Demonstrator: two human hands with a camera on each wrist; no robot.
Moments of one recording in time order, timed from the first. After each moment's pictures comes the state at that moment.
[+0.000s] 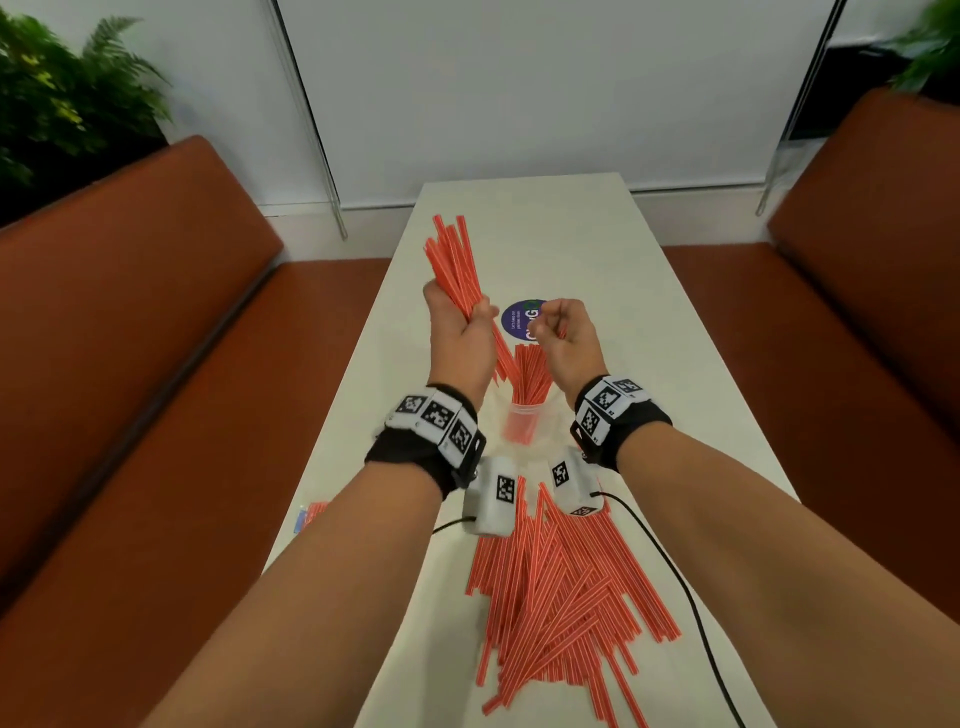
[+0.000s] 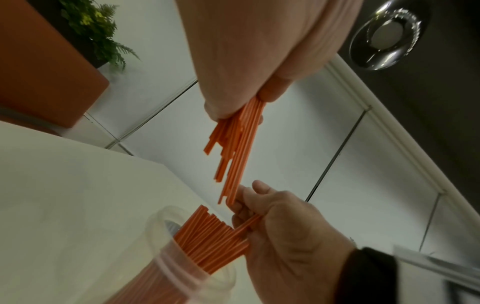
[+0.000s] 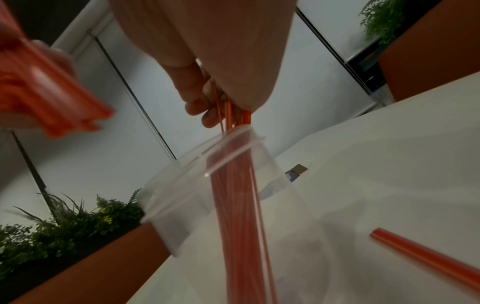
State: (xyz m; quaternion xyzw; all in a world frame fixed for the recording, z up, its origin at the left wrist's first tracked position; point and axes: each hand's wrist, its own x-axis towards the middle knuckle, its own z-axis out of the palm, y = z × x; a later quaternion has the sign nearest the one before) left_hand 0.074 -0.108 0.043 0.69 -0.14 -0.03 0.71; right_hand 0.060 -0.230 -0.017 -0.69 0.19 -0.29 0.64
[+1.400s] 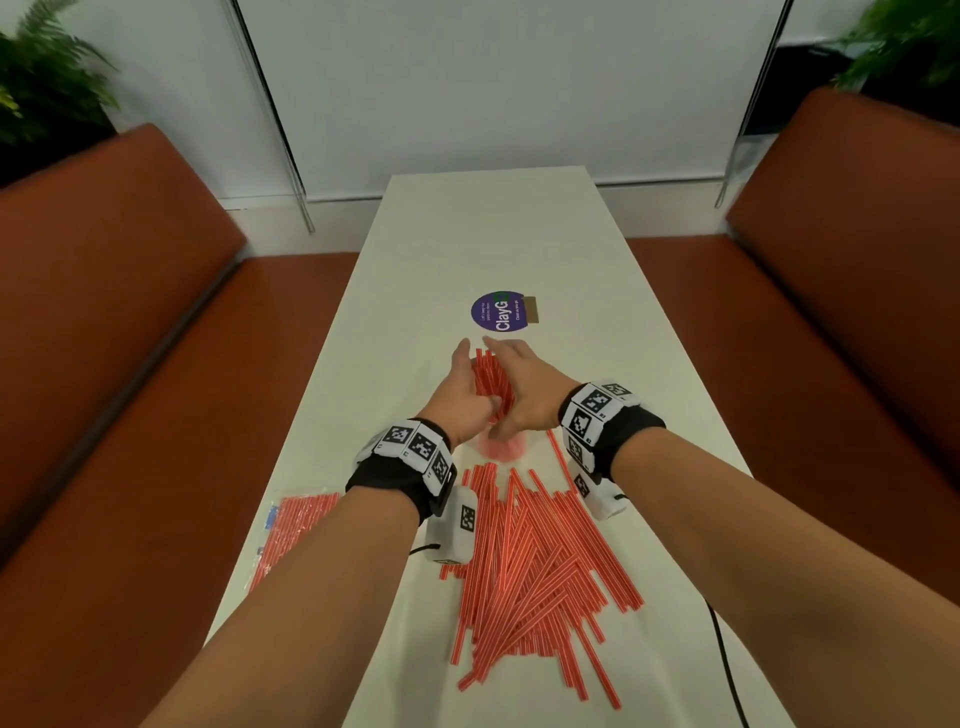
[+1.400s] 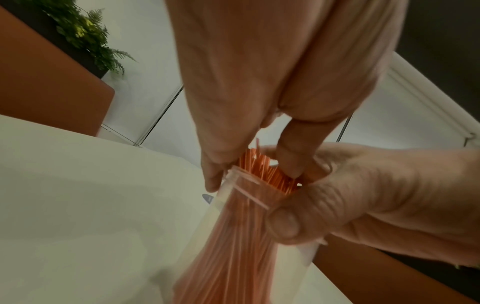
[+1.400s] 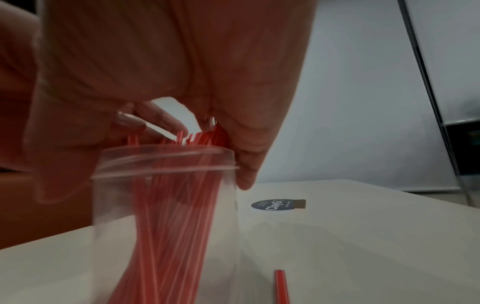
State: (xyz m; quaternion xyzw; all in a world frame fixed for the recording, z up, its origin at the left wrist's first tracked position) left_hand 0.057 -0.098 -0.007 0.81 -0.19 -0.28 0.48; right_hand 0.014 -0.226 -0.015 -0.95 0.07 0.06 0.31
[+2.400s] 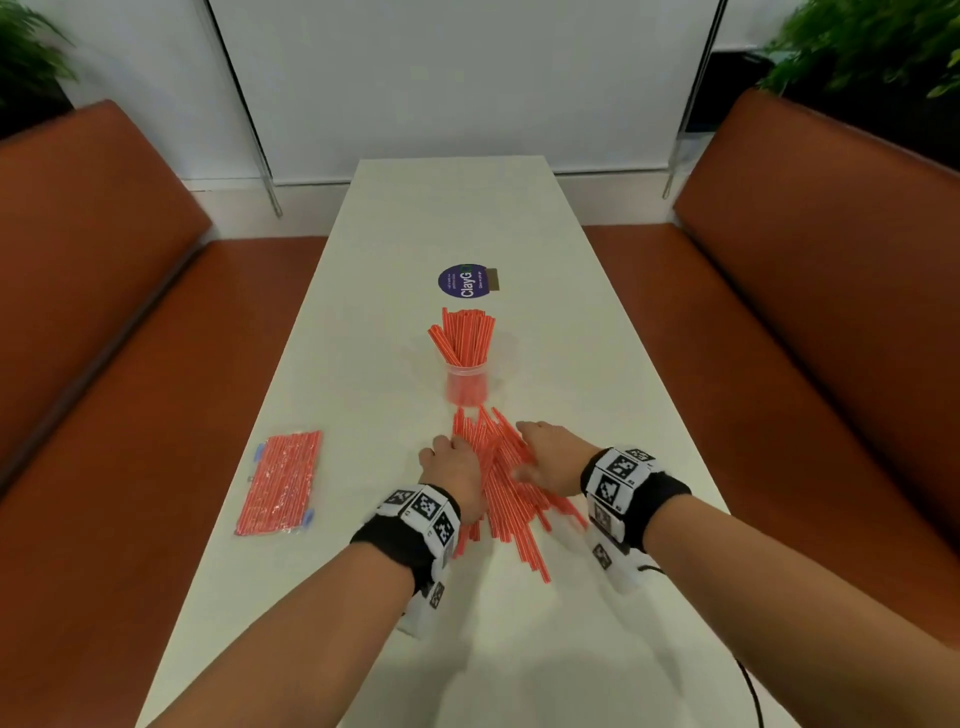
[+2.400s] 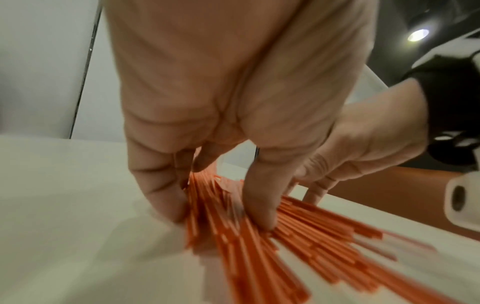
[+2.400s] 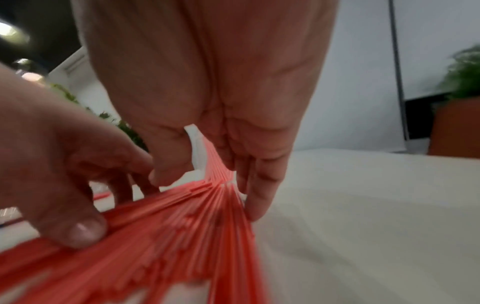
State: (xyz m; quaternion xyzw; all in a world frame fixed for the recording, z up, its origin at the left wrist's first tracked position) left_hand -0.085 -0.044 -0.044 0.93 -0.27 -0.24 0.05; right_hand -0.142 -0.183 -0.045 -0.95 0.16 0.17 0.20
